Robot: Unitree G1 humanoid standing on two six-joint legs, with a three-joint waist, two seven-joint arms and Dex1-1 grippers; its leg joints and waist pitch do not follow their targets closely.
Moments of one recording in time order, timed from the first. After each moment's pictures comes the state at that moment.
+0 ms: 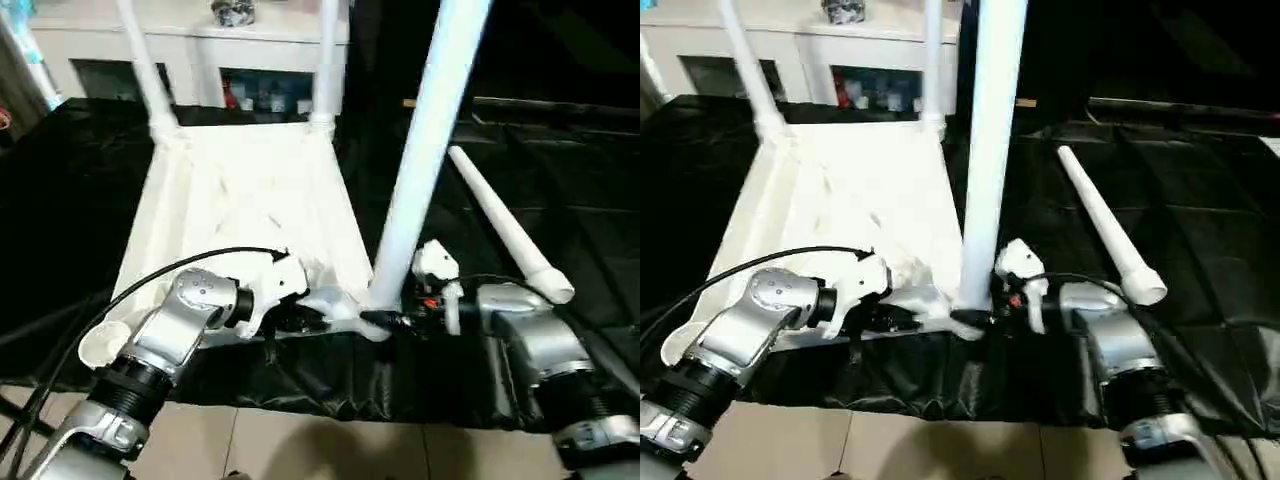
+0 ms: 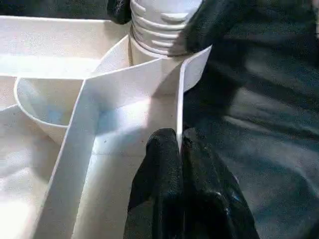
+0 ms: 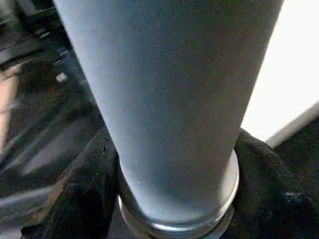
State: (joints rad) left arm -0.50 0.36 -0.32 0.37 0.00 0.24 -1.07; right arm -0.48 -0.31 0.13 0.55 0.14 0.14 1.05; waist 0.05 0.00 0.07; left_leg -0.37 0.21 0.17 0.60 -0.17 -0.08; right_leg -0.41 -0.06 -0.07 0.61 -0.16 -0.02
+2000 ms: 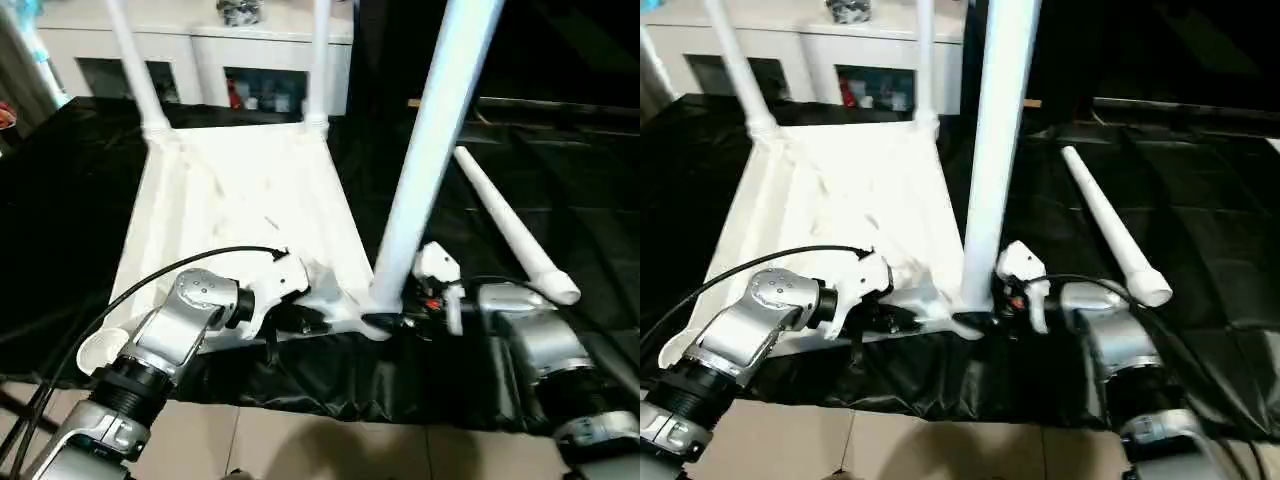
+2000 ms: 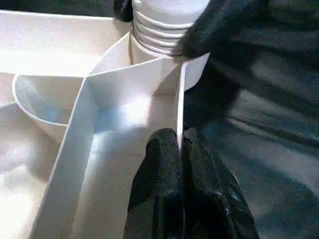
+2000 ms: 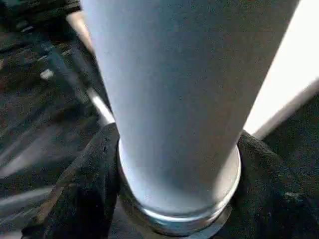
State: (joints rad) left arm -0.50 0.35 -0.31 0.34 0.00 0.32 -1.05; right arm -0.49 -0.29 0.12 0.59 0.10 0.08 1.02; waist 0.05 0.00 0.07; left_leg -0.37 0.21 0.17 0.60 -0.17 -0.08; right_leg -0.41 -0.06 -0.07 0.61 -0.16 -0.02
